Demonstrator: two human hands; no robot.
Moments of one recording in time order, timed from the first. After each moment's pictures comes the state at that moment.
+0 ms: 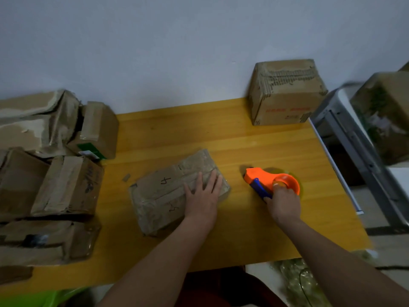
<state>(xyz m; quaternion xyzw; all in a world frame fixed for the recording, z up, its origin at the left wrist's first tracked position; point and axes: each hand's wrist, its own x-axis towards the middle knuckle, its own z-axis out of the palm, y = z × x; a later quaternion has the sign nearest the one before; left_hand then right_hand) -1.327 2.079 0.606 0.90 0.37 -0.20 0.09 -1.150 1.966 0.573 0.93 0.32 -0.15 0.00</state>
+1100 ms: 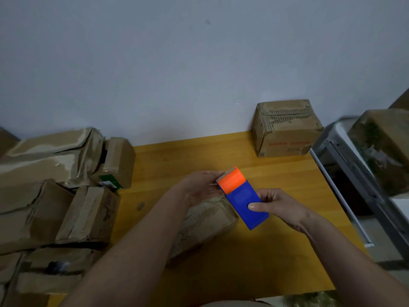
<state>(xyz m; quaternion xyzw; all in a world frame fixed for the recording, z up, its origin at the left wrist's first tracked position) -1.300 2.173 0.713 0.43 0.43 0.05 0.79 -1.142 2.006 0.700 0.62 0.31 -0.58 -0.43</state>
